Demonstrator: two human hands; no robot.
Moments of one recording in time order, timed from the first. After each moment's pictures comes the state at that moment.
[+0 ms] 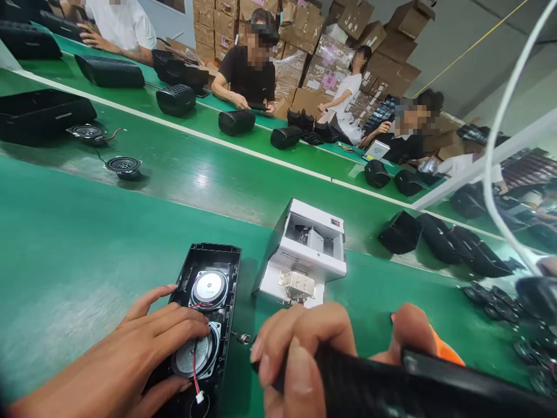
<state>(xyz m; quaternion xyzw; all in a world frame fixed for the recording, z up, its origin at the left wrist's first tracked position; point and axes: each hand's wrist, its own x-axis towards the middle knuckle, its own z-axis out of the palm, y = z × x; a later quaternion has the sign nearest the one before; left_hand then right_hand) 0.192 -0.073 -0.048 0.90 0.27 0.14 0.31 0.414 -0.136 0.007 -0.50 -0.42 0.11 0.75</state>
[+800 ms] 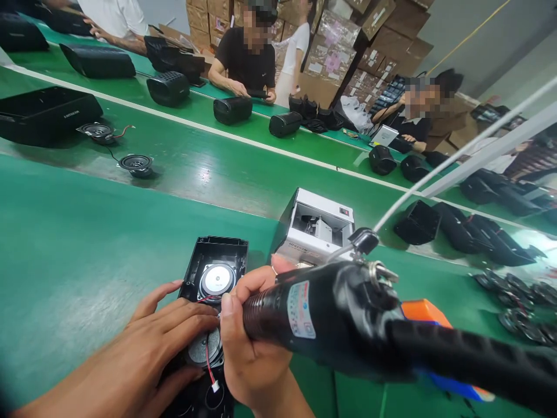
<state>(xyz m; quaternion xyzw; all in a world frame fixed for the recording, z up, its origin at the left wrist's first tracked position) 0.198 -0.078 -0.046 0.91 0.26 0.17 0.29 0.377 -0.117 -0.051 -0.43 -0.47 0.18 0.75</state>
